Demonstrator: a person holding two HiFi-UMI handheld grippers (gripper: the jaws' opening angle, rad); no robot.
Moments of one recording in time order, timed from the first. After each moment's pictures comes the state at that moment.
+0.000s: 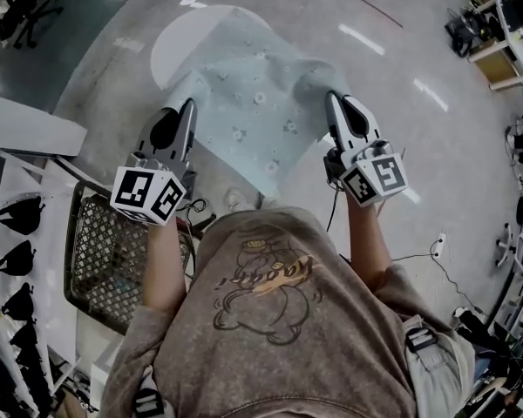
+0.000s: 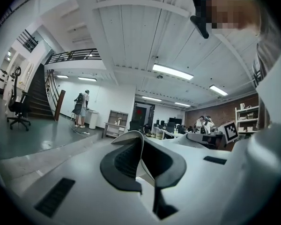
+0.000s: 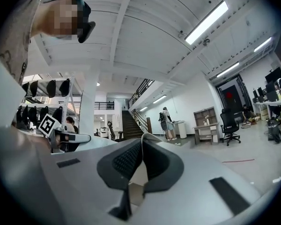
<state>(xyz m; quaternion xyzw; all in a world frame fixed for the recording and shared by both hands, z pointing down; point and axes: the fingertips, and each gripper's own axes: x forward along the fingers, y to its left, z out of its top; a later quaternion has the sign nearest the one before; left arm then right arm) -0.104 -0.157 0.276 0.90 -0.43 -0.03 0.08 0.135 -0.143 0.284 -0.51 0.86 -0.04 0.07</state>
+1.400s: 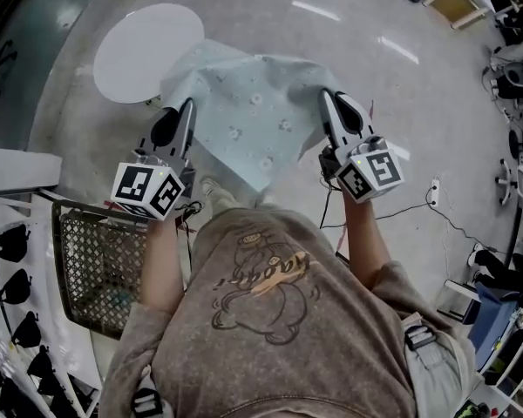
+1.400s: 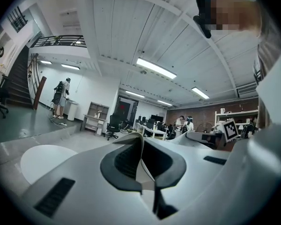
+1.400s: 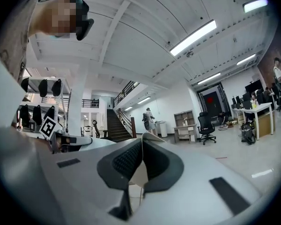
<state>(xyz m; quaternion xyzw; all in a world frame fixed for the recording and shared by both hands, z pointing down) 0.054 -0.060 0.300 0.94 -0.32 -0.02 0.10 0.278 0.003 0.298 -0.59 0.80 -0.05 0.06</state>
